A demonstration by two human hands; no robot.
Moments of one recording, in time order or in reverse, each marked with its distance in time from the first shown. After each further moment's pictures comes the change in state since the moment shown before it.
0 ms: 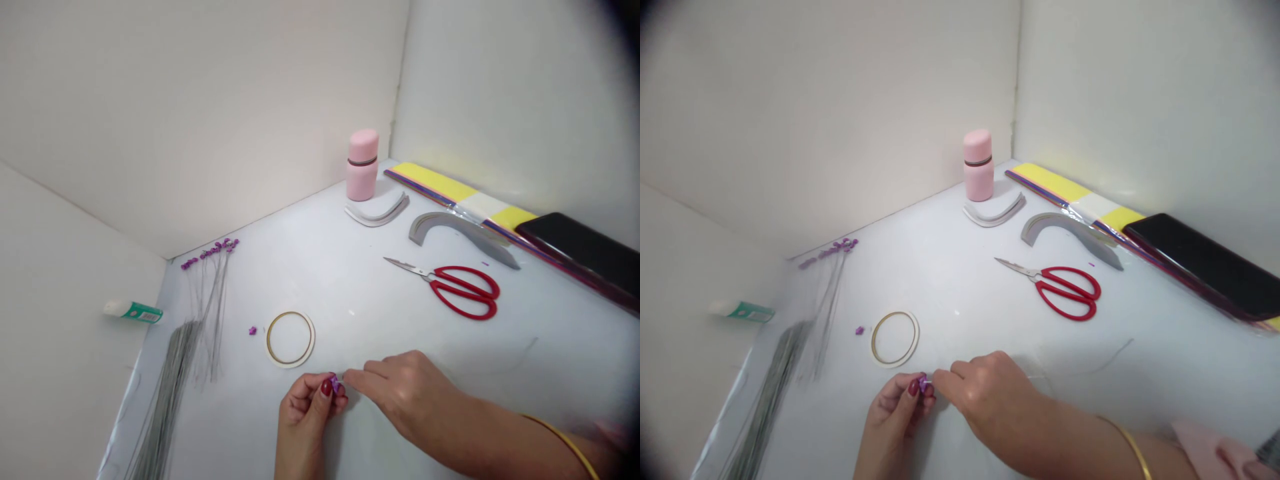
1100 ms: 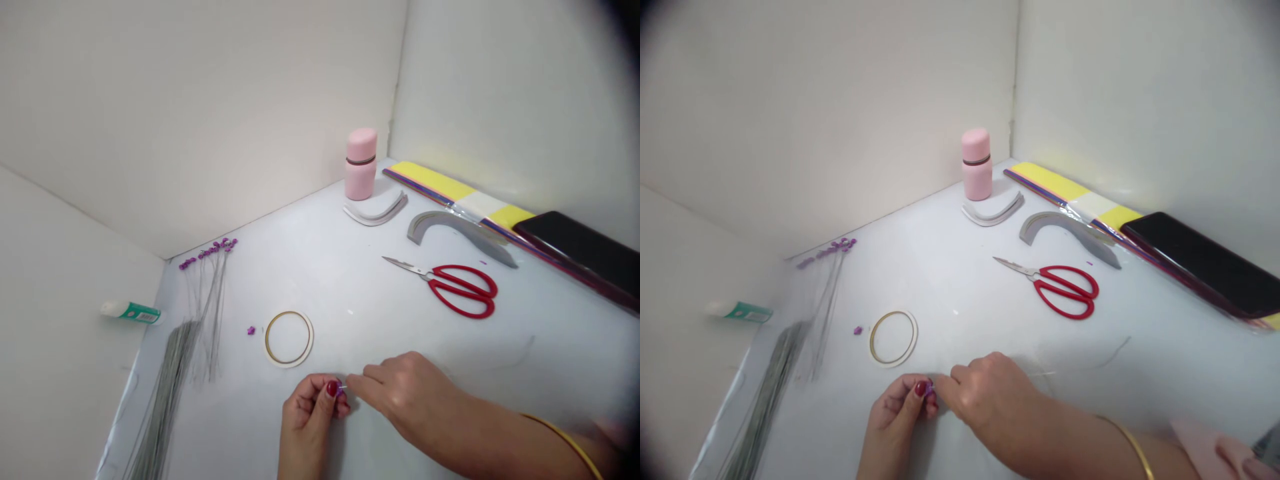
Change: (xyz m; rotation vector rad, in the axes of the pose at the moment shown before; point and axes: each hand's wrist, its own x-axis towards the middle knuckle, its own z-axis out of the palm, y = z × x) left_hand 0.002 -0.003 -0.002 0.257 -0.082 0.052; right_hand 0.002 -0.001 -0.005 -0.144 -0.106 -0.031
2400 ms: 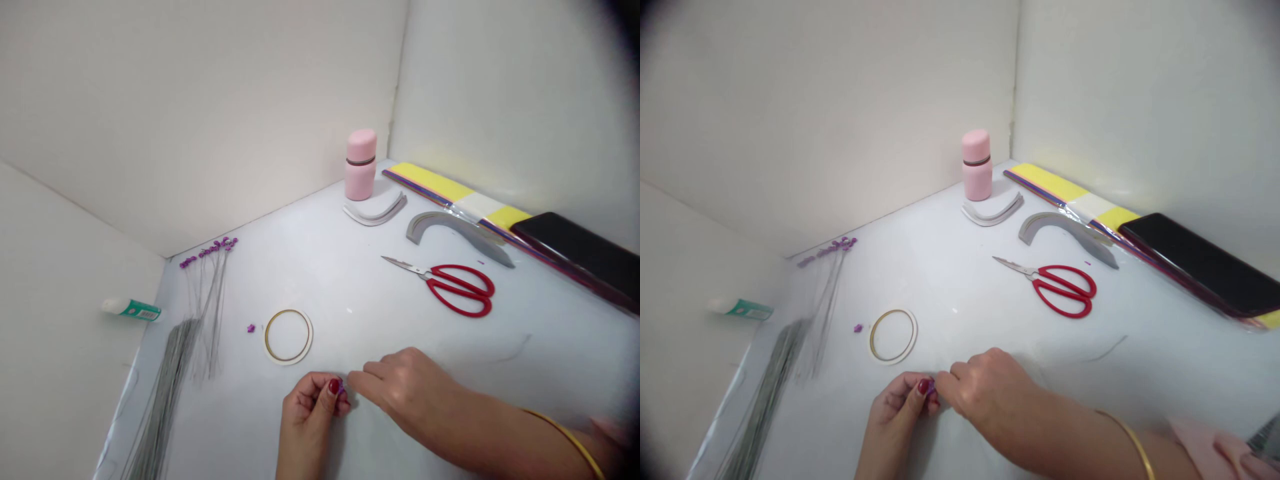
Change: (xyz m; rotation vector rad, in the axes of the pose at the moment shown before) left_hand -0.003 0.006 0.003 0.039 0.004 -0.004; right_hand 0.001 0.000 -0.003 -0.024 -0.006 -0.027
